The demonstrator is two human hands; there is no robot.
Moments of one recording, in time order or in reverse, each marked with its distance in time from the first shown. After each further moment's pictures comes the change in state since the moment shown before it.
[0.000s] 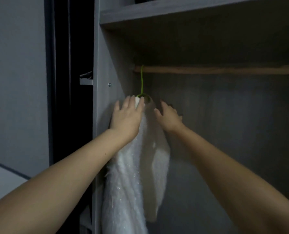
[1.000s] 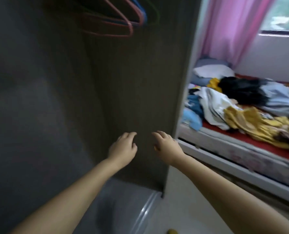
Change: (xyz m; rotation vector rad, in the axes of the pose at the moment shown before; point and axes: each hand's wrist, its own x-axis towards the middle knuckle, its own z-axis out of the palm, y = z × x) left_hand -0.323 0.362 0.091 -1.043 -0.672 1.101; right_hand -0.565 0.170 -0.063 -0.491 -0.034 1.198
